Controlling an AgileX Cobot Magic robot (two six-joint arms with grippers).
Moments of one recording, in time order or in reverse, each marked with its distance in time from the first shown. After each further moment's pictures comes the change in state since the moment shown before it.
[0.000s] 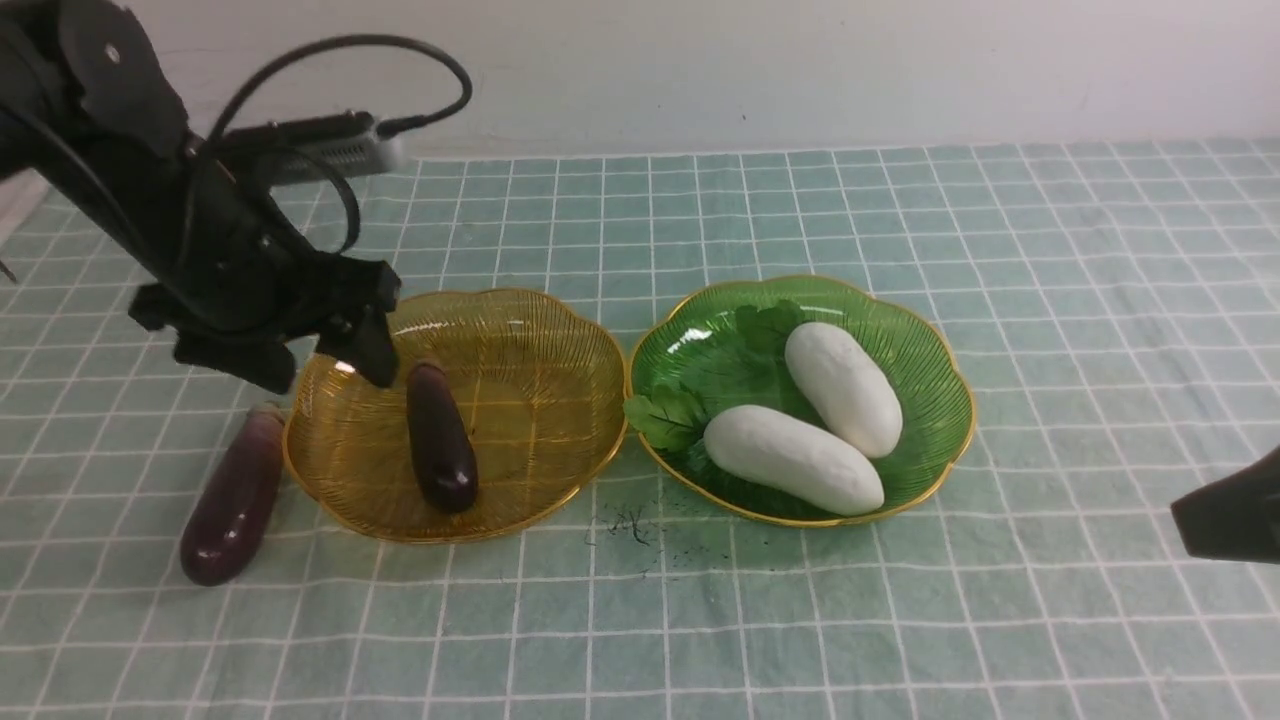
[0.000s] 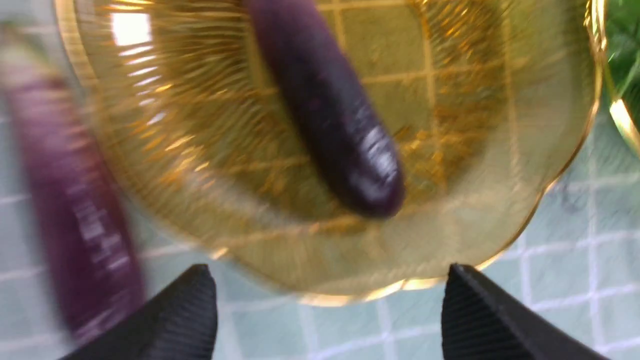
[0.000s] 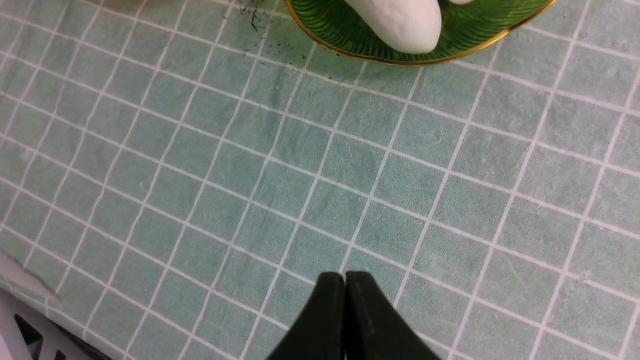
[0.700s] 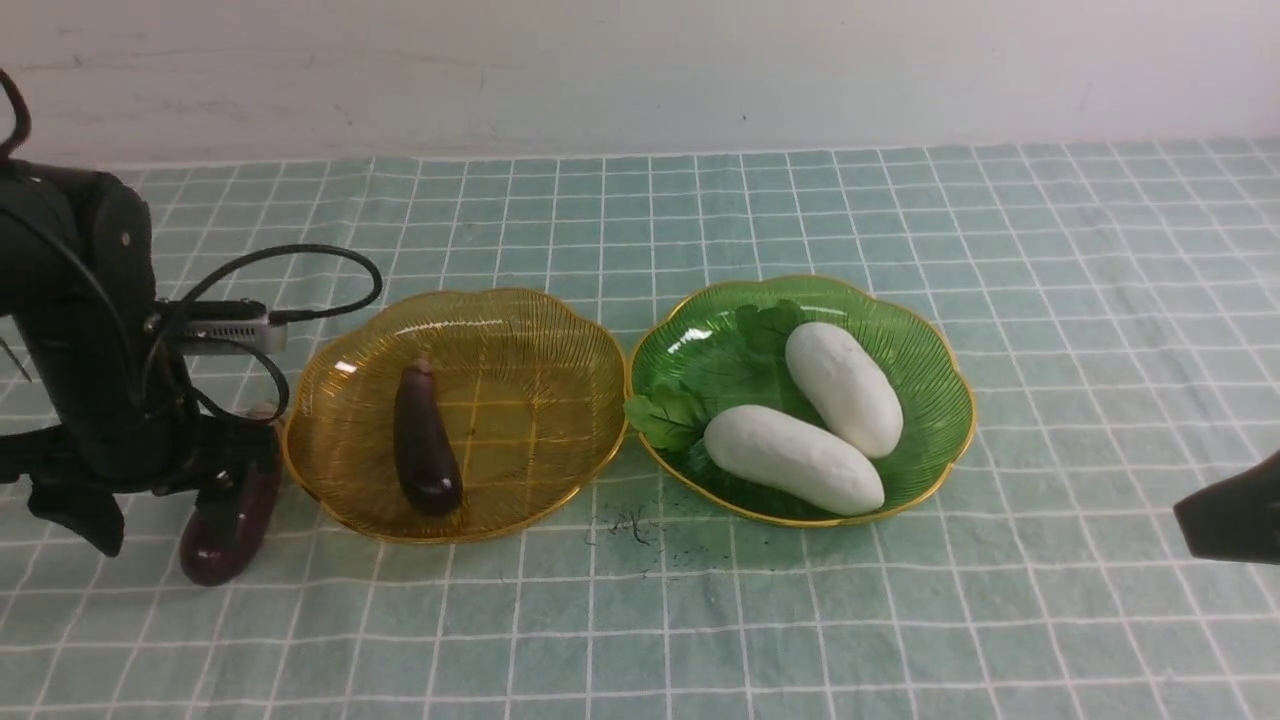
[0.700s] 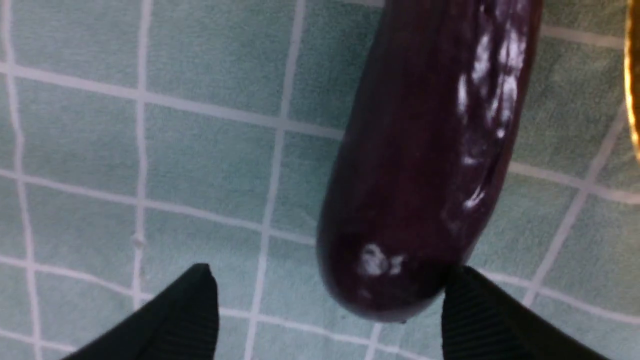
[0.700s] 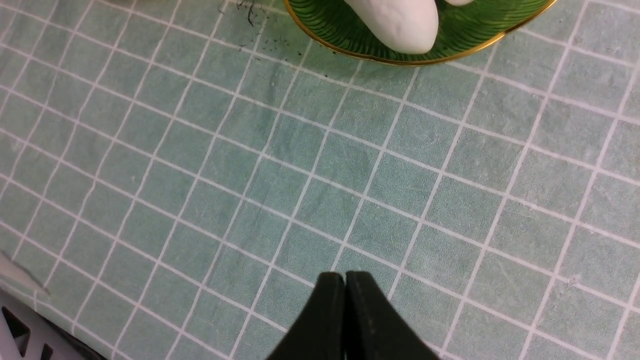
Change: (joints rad) right arm 0.000 0.000 0.000 -0.005 0.000 -0.024; left arm 0.099 0.143 0.230 0.302 -0.109 -0.287
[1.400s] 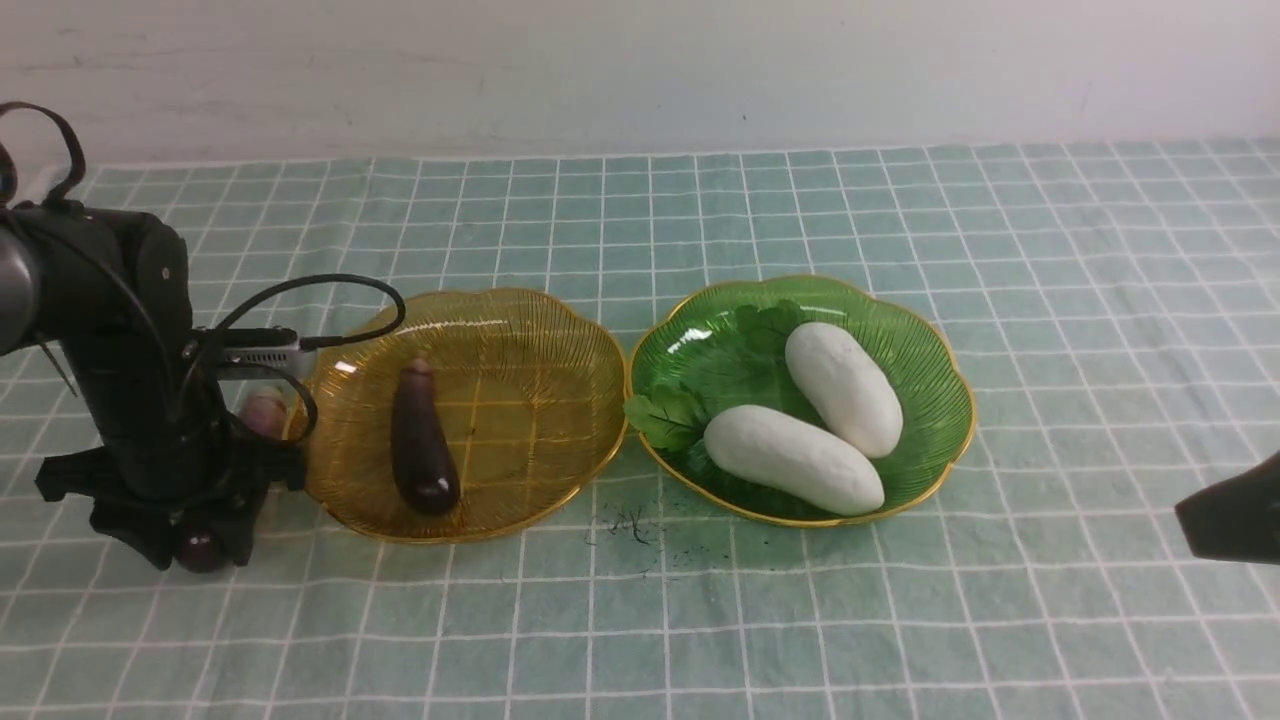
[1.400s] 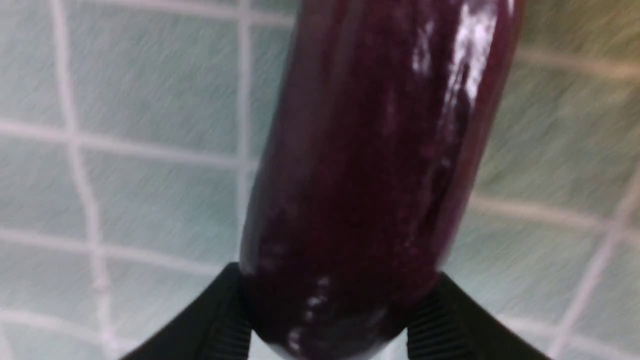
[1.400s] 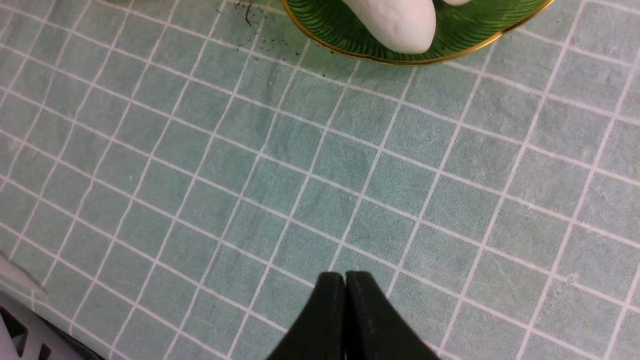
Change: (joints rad) right arm 0.000 0.000 0.000 -0.002 0.000 0.000; left arm 0.000 0.062 0.000 0.032 0.004 0.025
